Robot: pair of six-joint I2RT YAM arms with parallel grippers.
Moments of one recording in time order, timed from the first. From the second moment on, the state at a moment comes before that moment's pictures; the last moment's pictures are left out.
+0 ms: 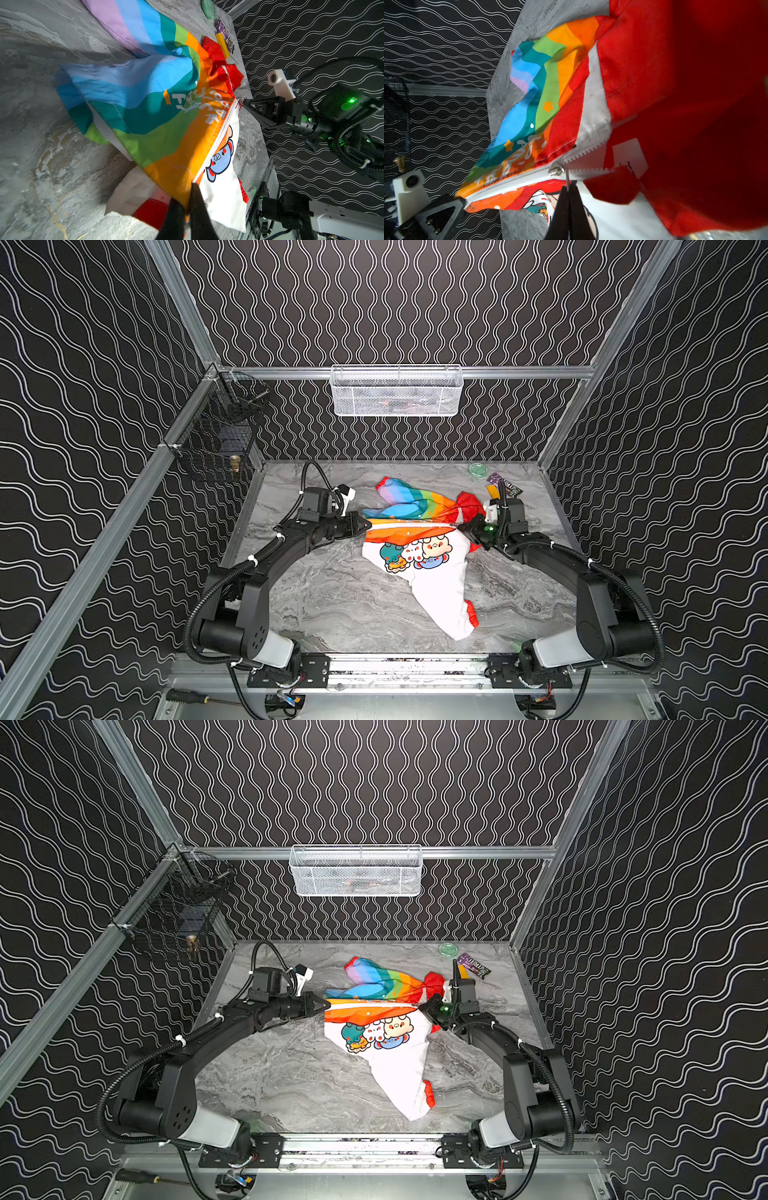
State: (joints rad) left arm -0.22 1.49 0.92 -0.18 0.71 -0.41; right arm 0.16 1.48 0.79 -0.04 -0.46 0.84
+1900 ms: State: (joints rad) left arm -0.22 1.45 0.91 -0.19 0.69 -0.43; right arm 0.05 1.38 0.75 -0.08 -0.57 0.80
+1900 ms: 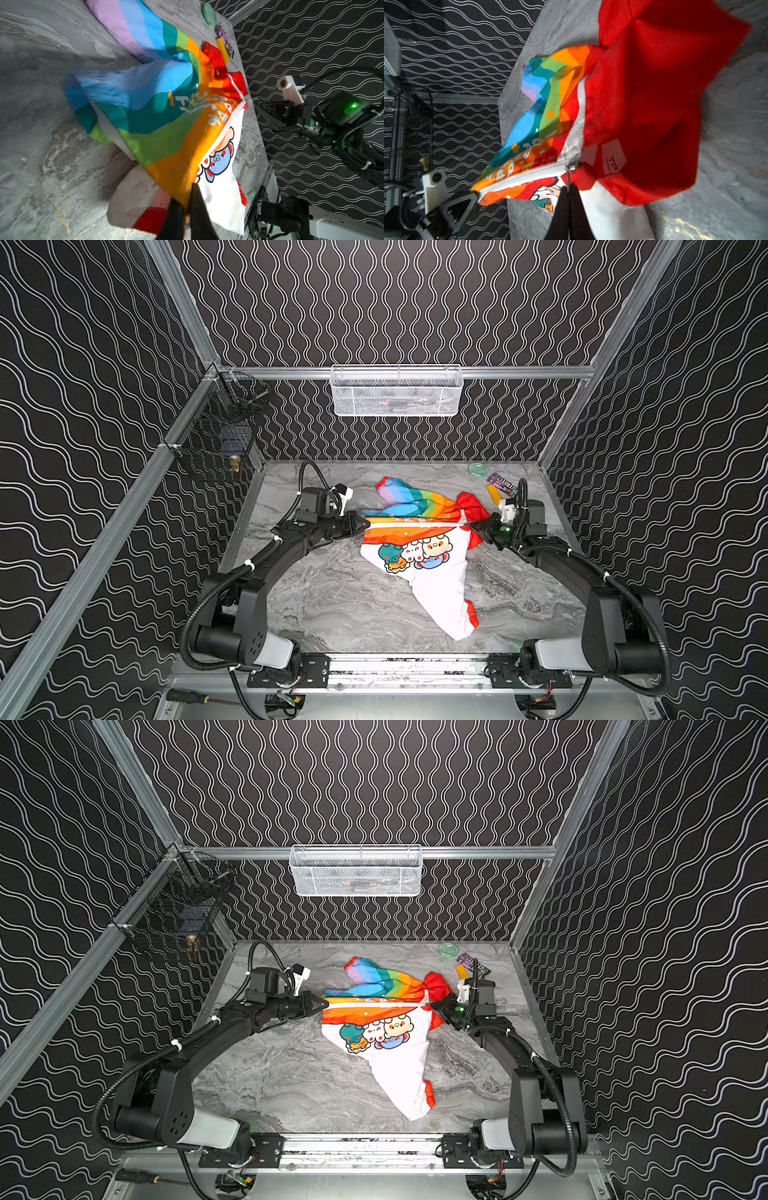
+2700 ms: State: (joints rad) left arm -0.23 1.66 1.40 -0.33 0.56 -0.42; right arm 0.07 1.56 1.28 -0.26 -0.53 0.70
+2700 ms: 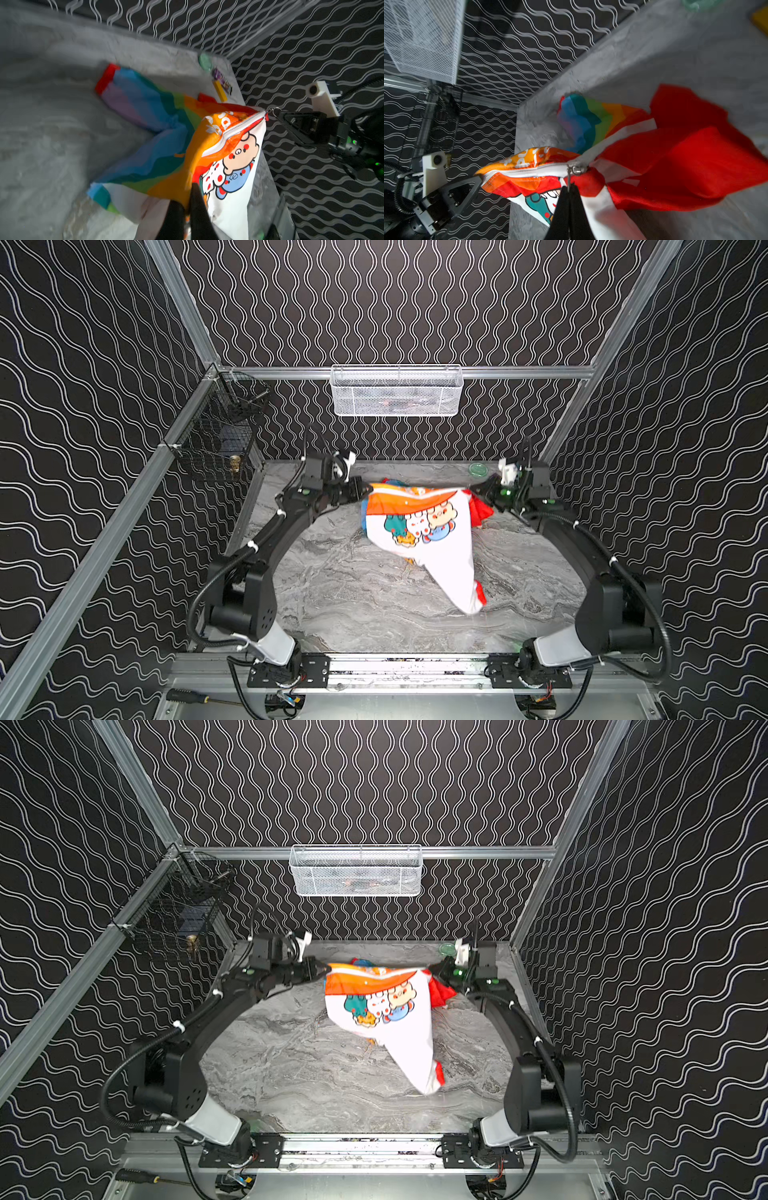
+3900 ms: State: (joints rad) left arm -0.13 1.43 0.86 -0.08 0.62 -0.54; right arm 0.03 1.49 0.77 0.02 -0.70 0.66
